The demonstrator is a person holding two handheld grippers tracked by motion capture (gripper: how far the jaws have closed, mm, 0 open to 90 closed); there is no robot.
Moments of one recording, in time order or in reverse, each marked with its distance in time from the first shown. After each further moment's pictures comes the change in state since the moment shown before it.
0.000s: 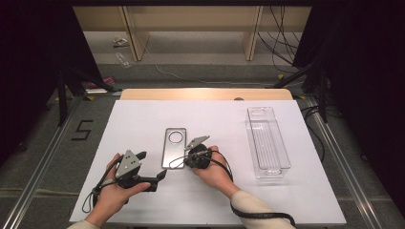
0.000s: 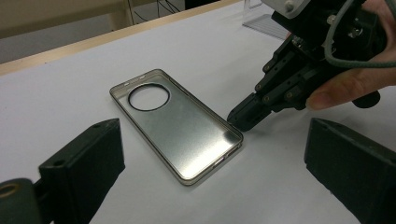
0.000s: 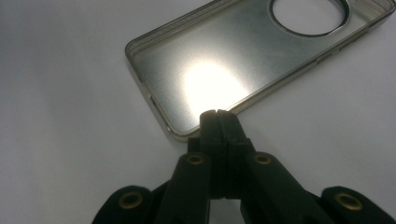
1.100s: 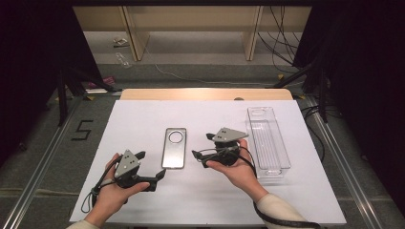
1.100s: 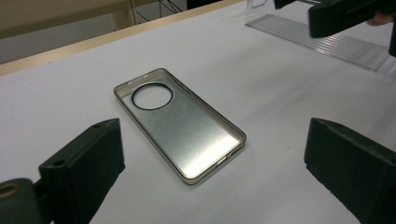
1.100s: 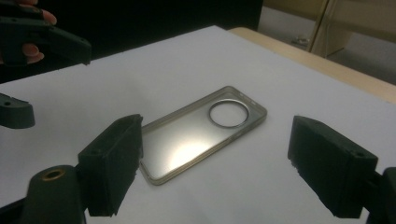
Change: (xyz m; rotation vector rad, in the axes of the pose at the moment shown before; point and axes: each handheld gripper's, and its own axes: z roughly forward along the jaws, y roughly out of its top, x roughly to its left) left arm 0.002 0.000 -0.002 0.000 0.012 -0.008; right arm -0.019 -0.015 -0.090 -0.424 -0.068 0.017
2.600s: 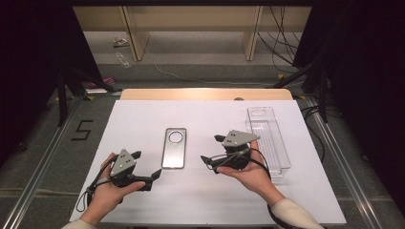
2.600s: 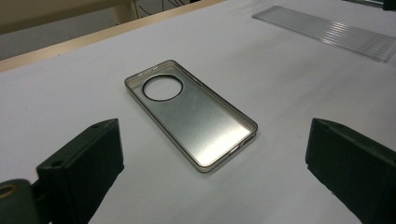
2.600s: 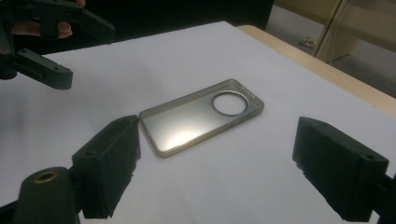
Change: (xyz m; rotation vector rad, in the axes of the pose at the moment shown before) left arm 0.011 -0.002 -0.006 0.025 0.008 0.007; right arm 0.002 0.005 -0.028 0.048 0.035 -0.088
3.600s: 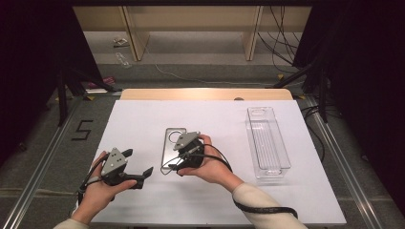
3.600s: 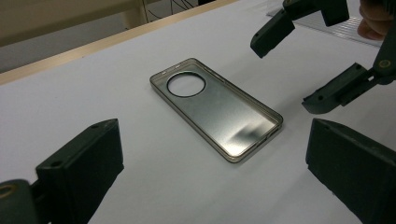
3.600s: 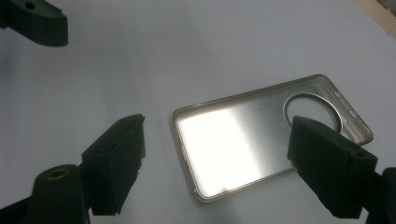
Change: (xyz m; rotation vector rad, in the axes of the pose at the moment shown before) left arm 0.021 -0.006 -0.009 -0.011 0.030 0.026; right arm 0.038 0.027 0.109 0.267 0.132 -0.181
